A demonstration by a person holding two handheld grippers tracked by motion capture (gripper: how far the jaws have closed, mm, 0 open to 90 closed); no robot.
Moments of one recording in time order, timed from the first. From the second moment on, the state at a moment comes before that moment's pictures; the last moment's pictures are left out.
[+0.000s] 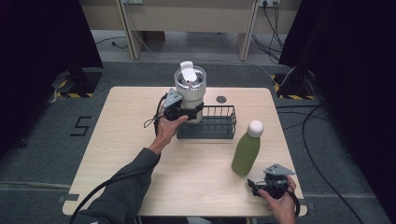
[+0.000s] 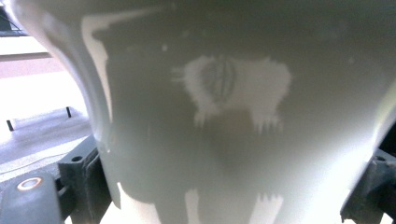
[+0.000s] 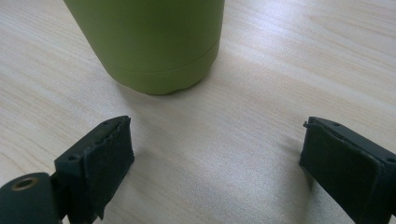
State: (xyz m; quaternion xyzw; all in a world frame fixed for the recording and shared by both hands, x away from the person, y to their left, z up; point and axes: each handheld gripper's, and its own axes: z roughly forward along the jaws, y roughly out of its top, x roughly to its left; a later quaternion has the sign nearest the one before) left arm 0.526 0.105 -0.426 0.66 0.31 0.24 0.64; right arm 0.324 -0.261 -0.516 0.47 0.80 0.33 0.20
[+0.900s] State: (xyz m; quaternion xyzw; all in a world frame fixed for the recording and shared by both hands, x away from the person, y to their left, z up) left arm 0.530 0.112 -0.444 0.68 0.32 0.24 0.61; right arm 0.324 -0.261 -0.516 0.47 0.80 0.33 0.20
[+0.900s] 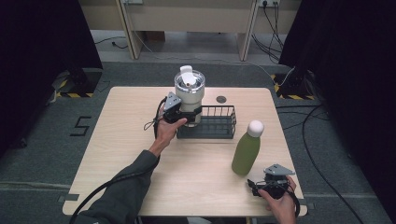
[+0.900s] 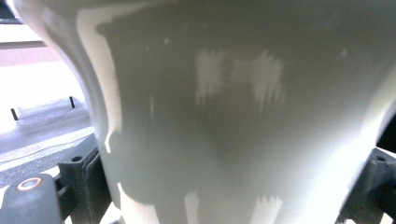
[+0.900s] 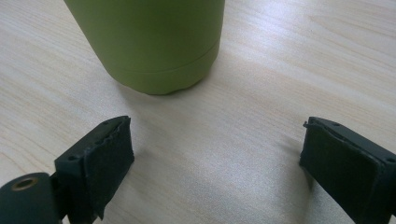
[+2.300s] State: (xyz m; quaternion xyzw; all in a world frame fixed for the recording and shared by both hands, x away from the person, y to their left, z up) left arm 0.522 0.111 -0.464 0.67 0.32 0.26 0.62; right arm 0.324 -0.261 -0.516 0.47 0.80 0.33 0.20
